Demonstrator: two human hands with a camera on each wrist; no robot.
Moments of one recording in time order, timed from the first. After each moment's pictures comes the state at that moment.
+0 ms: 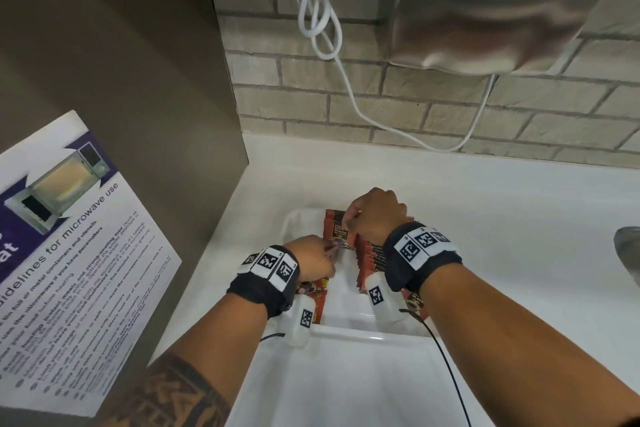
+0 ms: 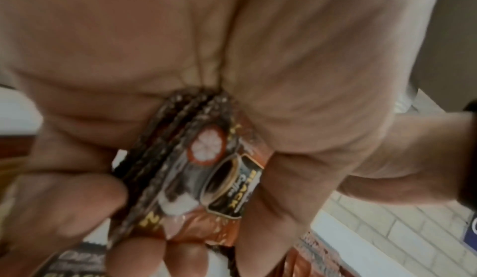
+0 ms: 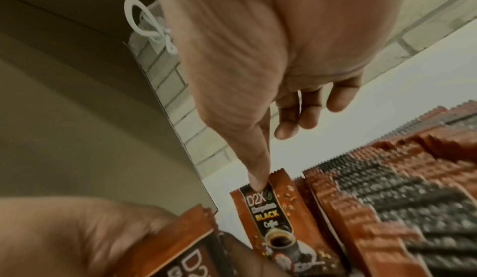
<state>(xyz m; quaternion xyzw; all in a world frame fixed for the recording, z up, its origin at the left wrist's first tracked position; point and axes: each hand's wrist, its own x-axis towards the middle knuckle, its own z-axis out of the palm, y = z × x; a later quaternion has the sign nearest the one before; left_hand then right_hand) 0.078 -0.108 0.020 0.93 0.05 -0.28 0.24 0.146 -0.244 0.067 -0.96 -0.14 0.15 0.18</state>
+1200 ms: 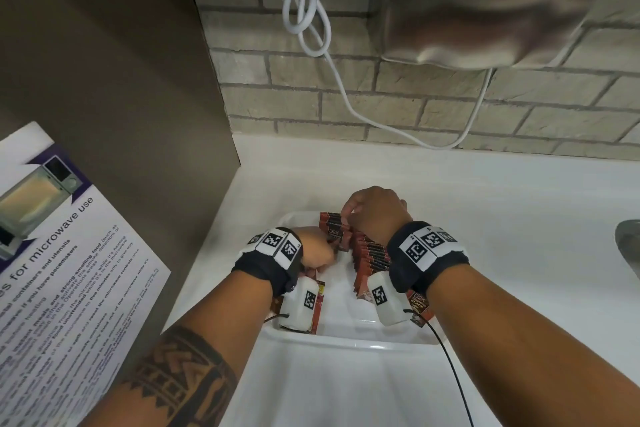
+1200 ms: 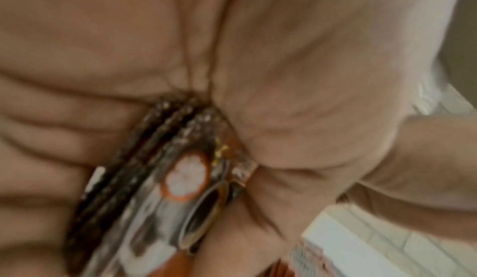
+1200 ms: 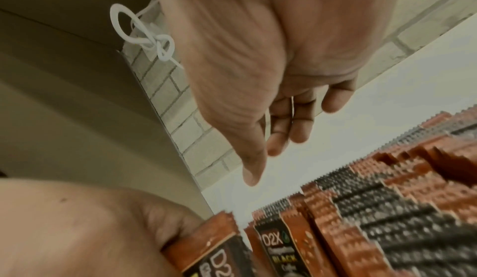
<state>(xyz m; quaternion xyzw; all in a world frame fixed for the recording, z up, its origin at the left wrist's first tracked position) 0.106 -0.113 0.043 0.89 0.11 -0.36 0.27 0.169 -0.253 0.054 -0.95 -0.17 0.14 0.23</state>
